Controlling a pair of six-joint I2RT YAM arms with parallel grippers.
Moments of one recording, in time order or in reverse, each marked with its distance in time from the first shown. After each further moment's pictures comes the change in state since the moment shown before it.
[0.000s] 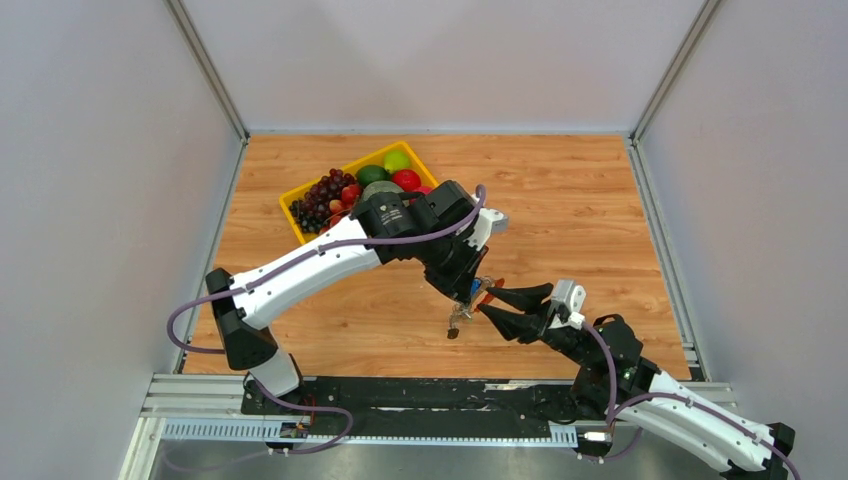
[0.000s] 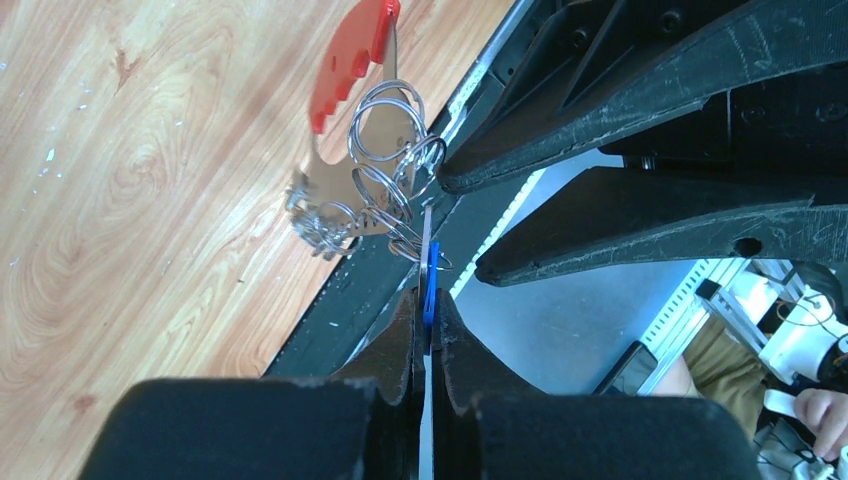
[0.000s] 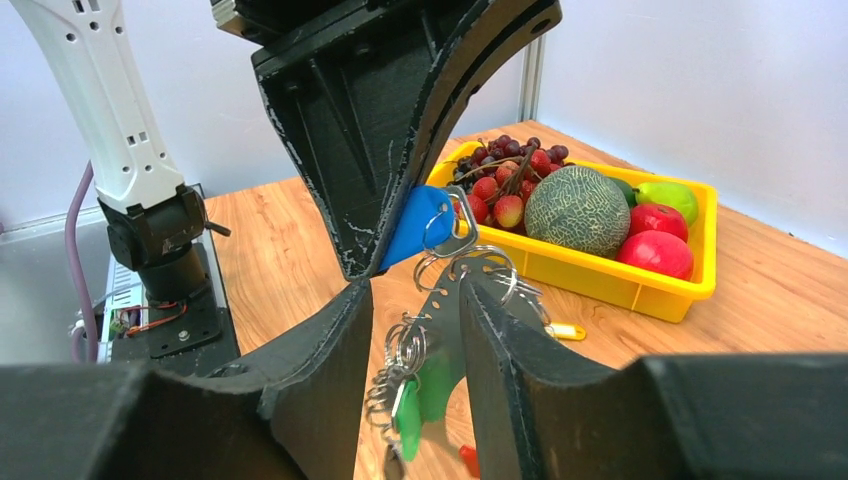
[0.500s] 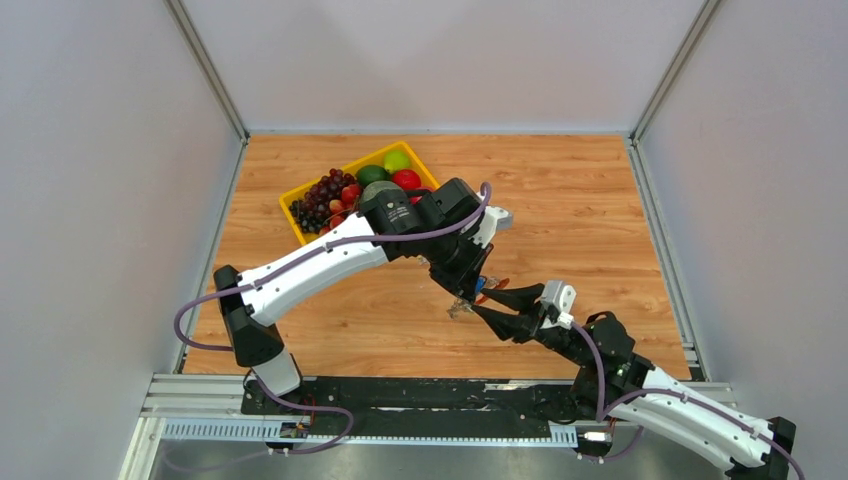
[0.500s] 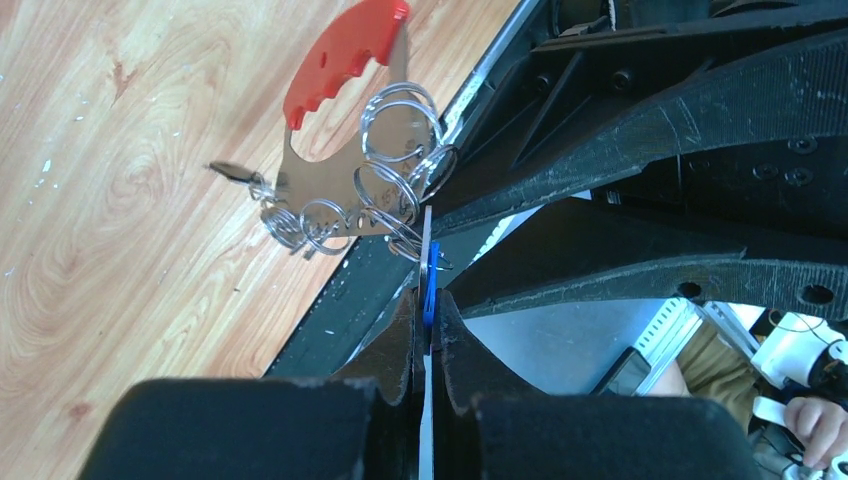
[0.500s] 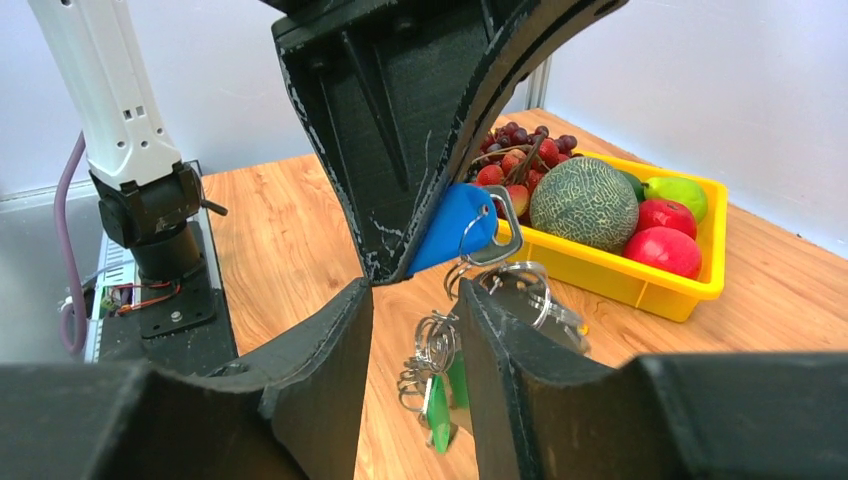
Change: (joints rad) left arm 0.000 0.039 0.046 -0.005 0.000 -0.014; right arm 0.000 0.061 -0.008 0.038 -0.032 -0.024
